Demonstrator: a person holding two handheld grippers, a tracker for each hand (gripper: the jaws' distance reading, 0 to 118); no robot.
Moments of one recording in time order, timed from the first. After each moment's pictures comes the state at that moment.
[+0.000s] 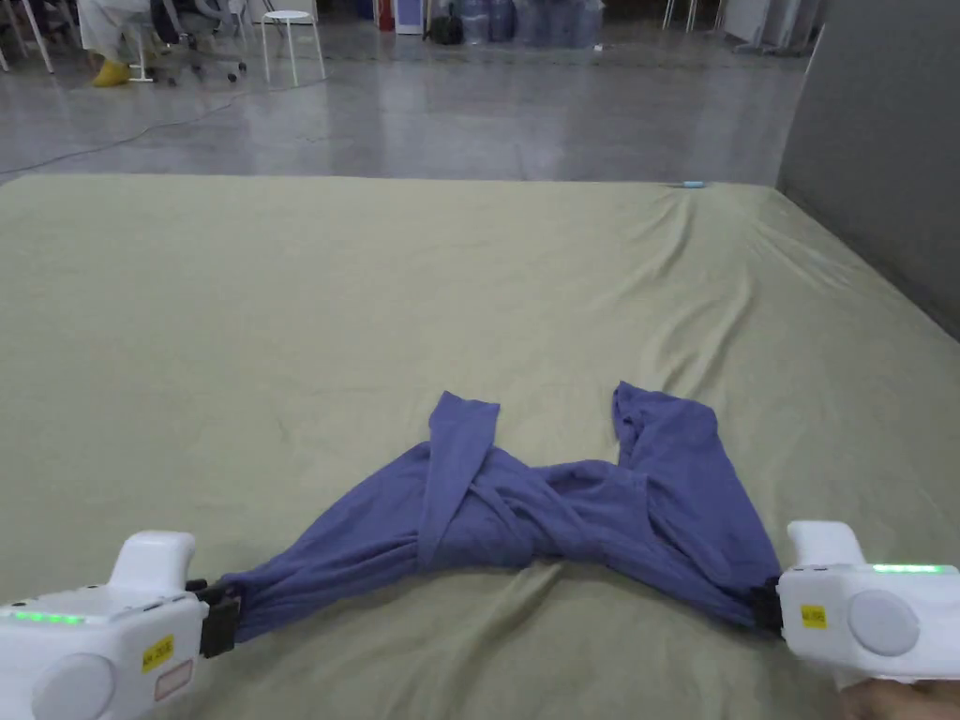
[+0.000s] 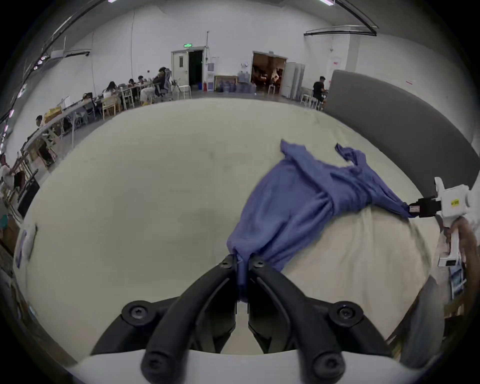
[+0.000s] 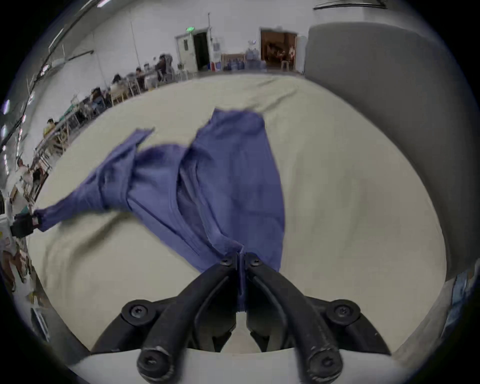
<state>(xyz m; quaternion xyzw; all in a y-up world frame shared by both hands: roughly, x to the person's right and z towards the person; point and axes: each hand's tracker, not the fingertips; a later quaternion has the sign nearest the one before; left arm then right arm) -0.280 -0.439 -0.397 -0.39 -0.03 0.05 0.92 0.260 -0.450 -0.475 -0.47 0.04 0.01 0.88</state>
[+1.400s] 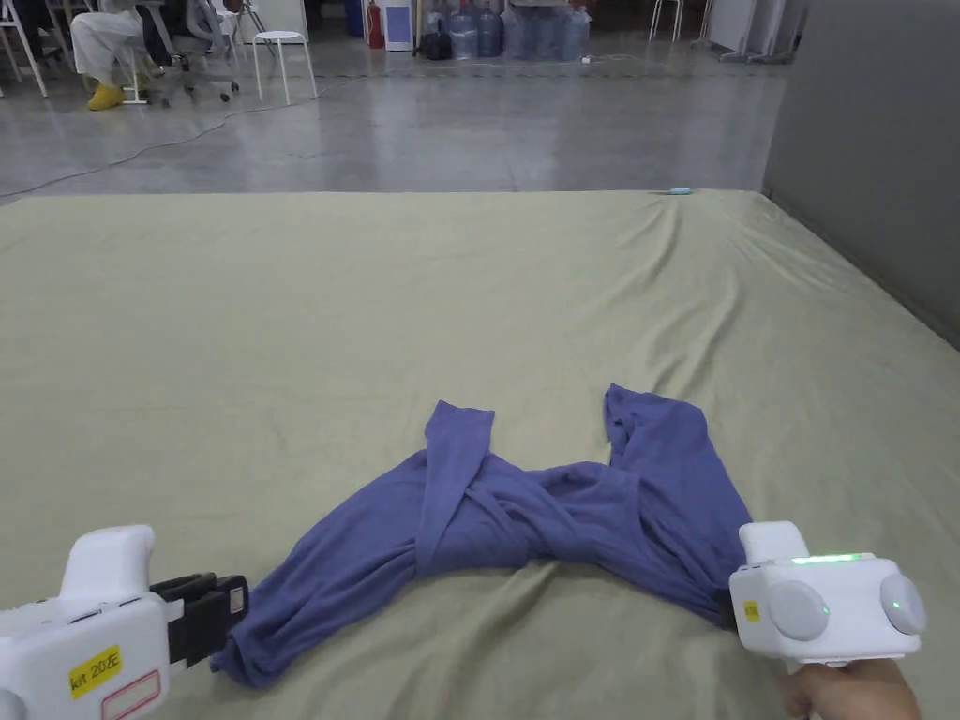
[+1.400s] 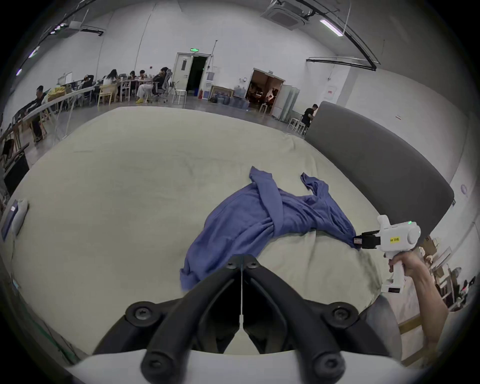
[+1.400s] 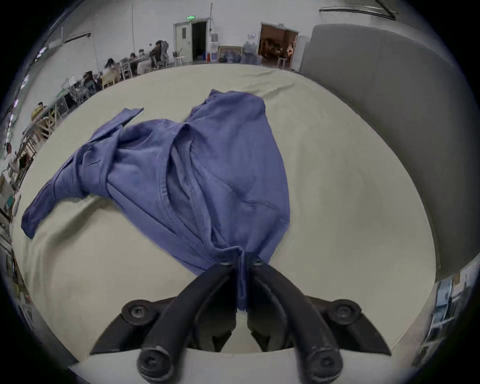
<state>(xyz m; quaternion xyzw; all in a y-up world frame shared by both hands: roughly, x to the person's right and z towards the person) -0.258 -0.353 -0.349 -0.34 -0.07 0.13 0.93 0.232 -0.456 -0.480 -0.47 0.00 0.05 0.88</state>
